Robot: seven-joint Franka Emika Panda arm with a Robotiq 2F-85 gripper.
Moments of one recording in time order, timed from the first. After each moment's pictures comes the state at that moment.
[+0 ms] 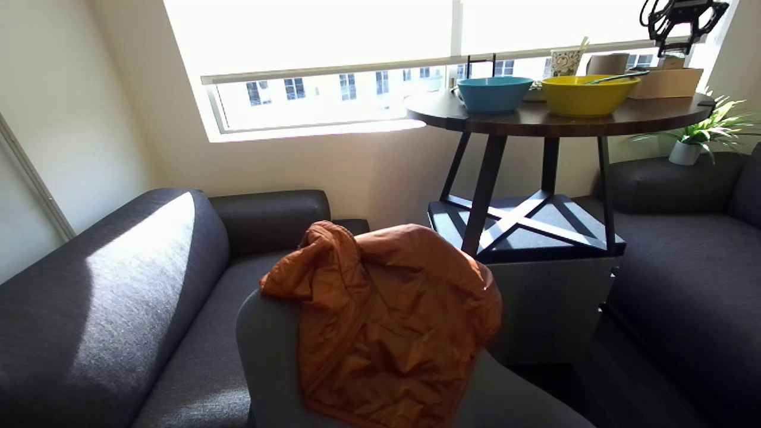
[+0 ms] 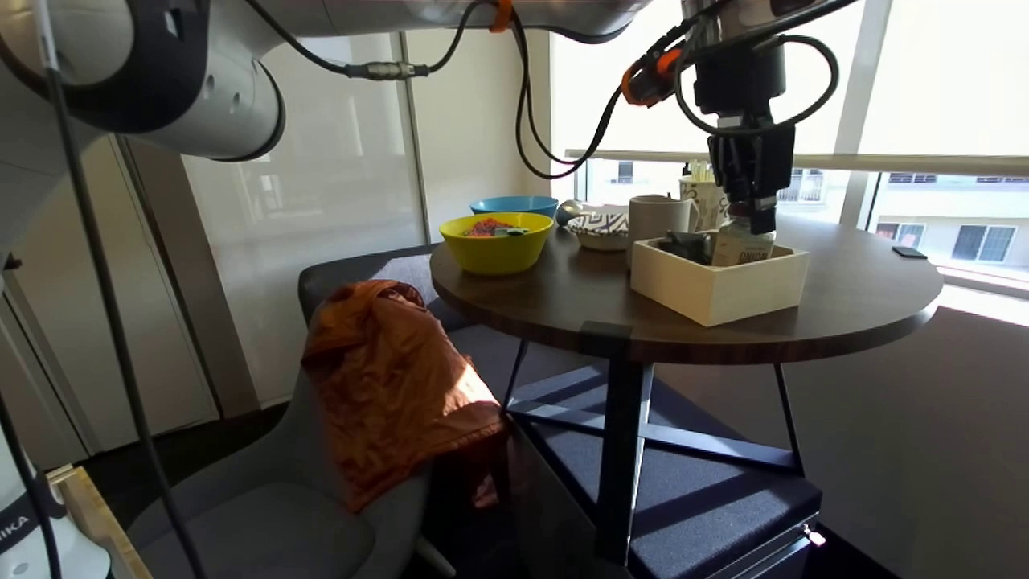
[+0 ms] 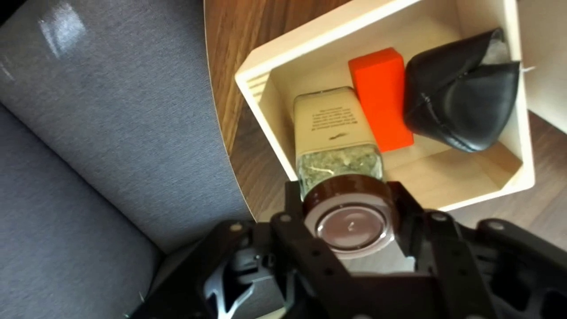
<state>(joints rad) -0.59 0.81 -0.29 -0.72 0.07 1.71 0.27</state>
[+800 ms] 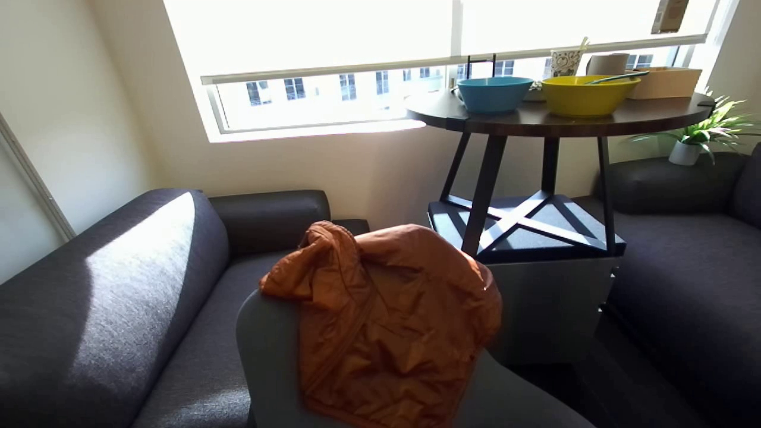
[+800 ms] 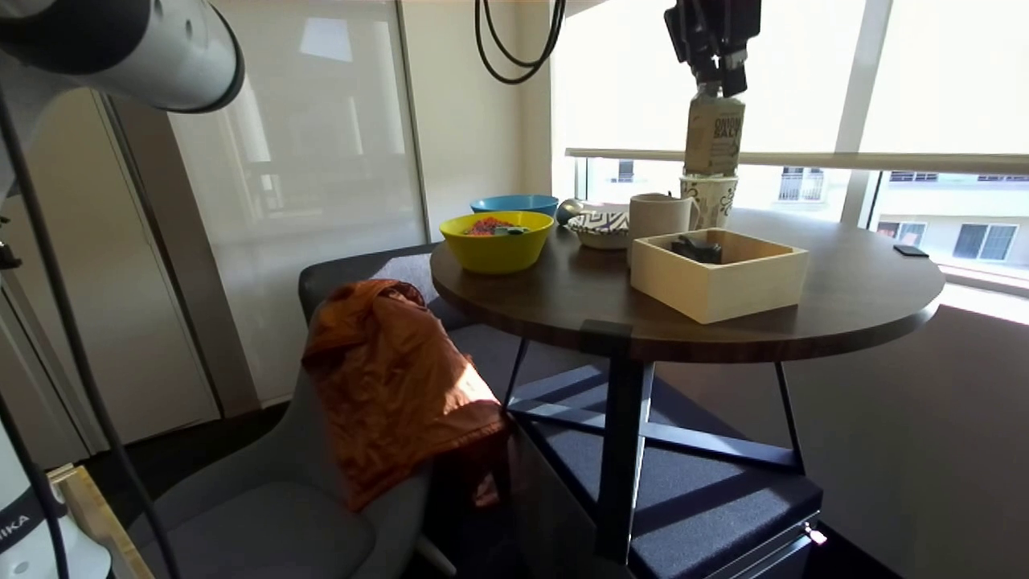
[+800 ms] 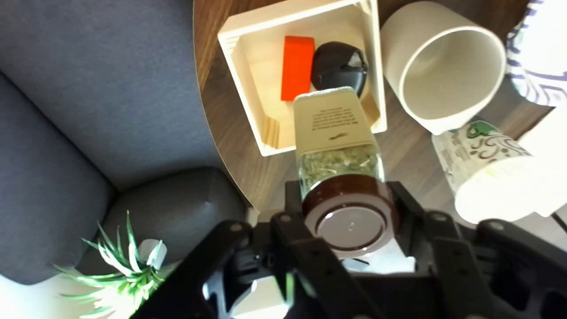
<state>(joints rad) -0.56 0.65 -0.24 -0.66 0.08 1.64 0.16</state>
